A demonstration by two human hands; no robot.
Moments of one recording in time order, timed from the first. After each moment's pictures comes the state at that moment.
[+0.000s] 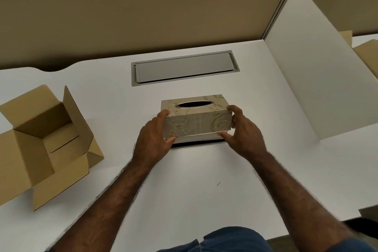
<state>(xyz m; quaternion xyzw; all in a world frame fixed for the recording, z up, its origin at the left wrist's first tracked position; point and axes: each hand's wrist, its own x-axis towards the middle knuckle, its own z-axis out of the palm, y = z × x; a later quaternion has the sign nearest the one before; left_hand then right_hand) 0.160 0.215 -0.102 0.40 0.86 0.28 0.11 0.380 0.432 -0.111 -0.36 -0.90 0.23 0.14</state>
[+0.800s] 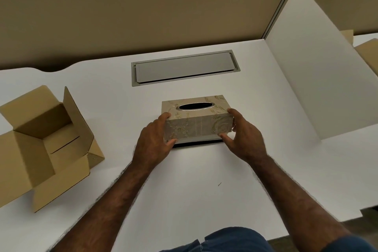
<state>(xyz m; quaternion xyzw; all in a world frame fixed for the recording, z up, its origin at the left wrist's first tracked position) 0.159 0.210 -0.107 0.42 0.86 0.28 0.11 0.387 0.427 -0.123 -0.35 -0.90 0.19 0.16</state>
